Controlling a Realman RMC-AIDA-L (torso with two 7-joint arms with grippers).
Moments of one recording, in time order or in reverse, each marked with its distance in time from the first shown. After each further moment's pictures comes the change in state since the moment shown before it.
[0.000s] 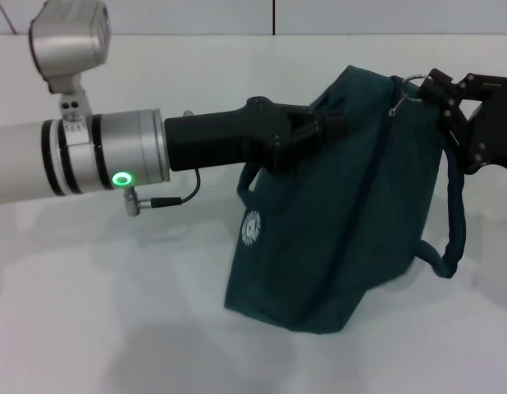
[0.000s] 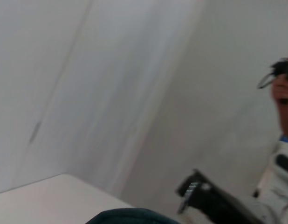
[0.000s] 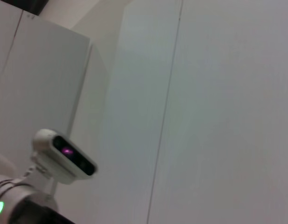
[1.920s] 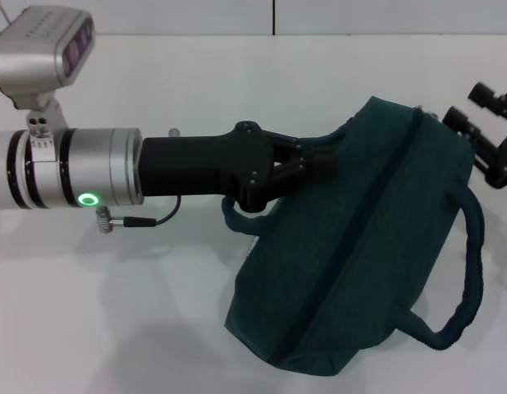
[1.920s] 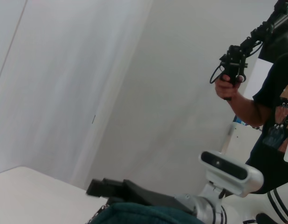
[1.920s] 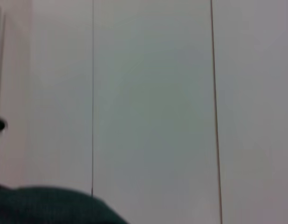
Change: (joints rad) left arm 0.017 0.038 -0.005 0.011 0.047 0.161 0.030; right arm -0.040 -0.014 -0.009 0.127 0.100 0.096 0.046
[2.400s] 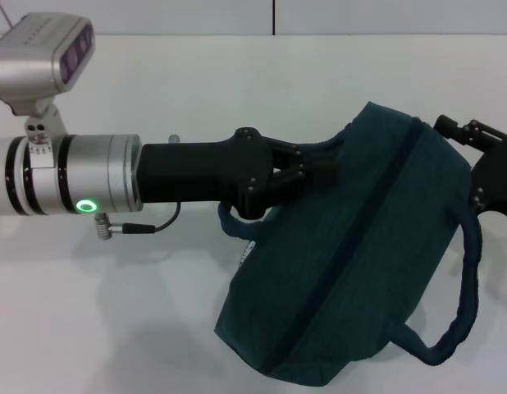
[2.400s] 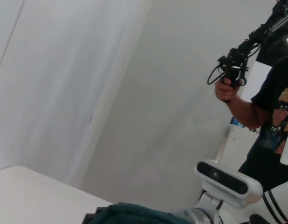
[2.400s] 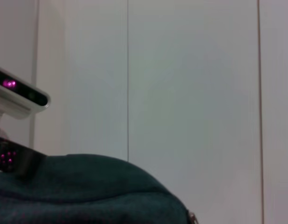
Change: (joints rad) left arm 0.008 -0.004 0.000 -0.005 0.000 0.015 0.000; right arm 0.006 0.008 -0.029 -0.006 -0.096 0.010 0.000
